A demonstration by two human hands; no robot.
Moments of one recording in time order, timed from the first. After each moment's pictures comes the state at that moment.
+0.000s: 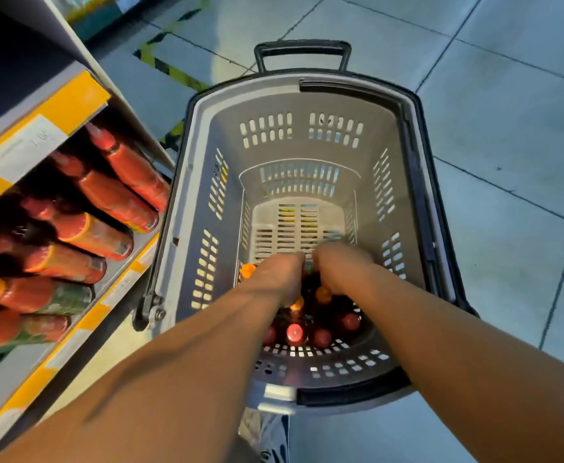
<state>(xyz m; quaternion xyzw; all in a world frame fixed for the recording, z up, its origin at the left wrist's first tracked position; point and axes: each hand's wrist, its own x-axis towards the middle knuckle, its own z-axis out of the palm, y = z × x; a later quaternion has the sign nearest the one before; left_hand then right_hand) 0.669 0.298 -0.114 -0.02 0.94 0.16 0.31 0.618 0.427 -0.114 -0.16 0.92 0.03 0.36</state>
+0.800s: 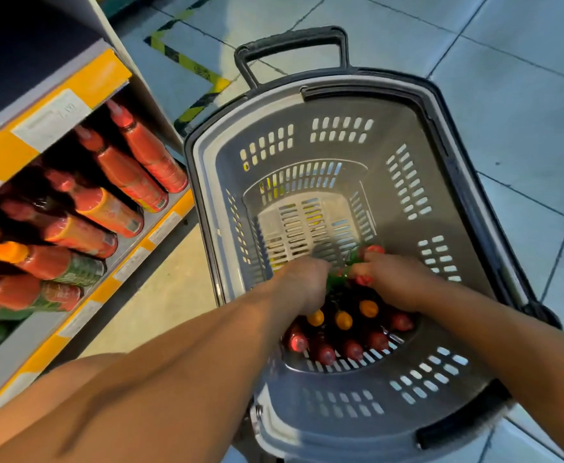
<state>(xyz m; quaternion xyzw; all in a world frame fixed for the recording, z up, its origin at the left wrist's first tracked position) 0.712 0.333 -0.083 0.05 0.93 0.15 0.33 0.659 0.538 -0.115 -0.33 0.90 0.02 0.28</state>
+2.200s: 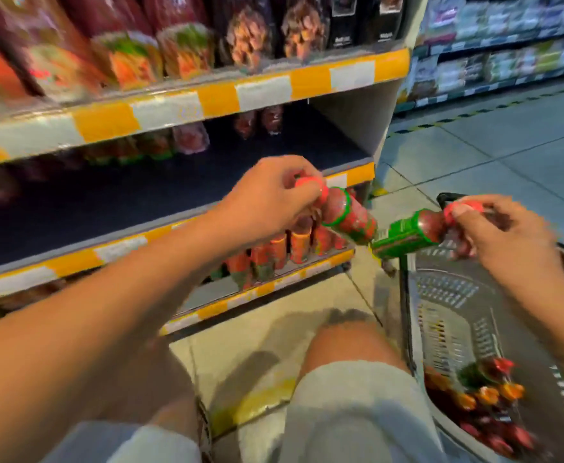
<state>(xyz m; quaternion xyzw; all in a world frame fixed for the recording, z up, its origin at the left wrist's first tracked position) 0.923 0.071 0.217 -0.18 0.84 0.49 -0.18 0.746 0.321 0.172 -0.24 0.79 -0.56 0.03</state>
